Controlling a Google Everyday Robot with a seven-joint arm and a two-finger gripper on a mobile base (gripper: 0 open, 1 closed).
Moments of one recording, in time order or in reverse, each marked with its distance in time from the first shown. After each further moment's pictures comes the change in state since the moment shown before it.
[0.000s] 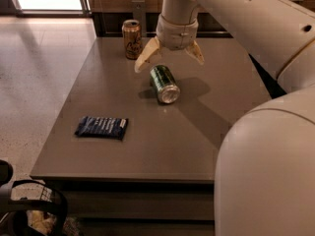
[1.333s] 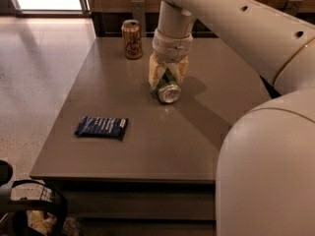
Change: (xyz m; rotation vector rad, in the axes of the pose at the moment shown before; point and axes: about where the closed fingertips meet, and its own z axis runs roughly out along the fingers) arm 0.013 0.017 0.032 -0.051 0.066 -0.051
